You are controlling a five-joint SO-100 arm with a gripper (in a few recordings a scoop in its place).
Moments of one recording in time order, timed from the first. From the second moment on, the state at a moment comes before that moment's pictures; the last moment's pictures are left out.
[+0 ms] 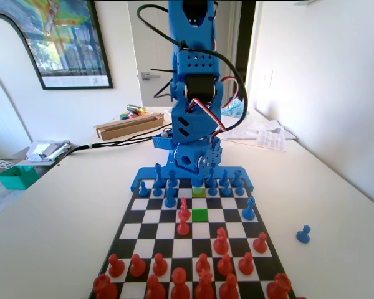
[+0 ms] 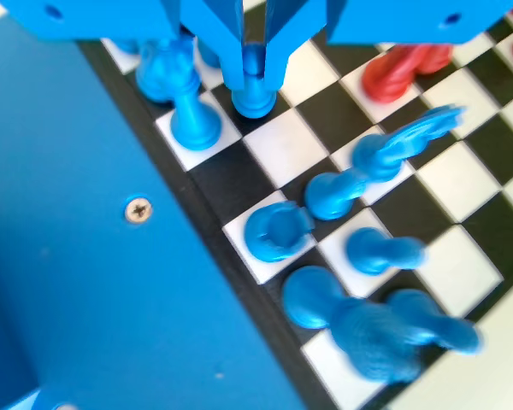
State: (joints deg) arm -1.2 99.5 149.0 35.4 -143.6
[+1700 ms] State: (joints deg) arm -2.2 86.0 133.2 33.7 -111.2
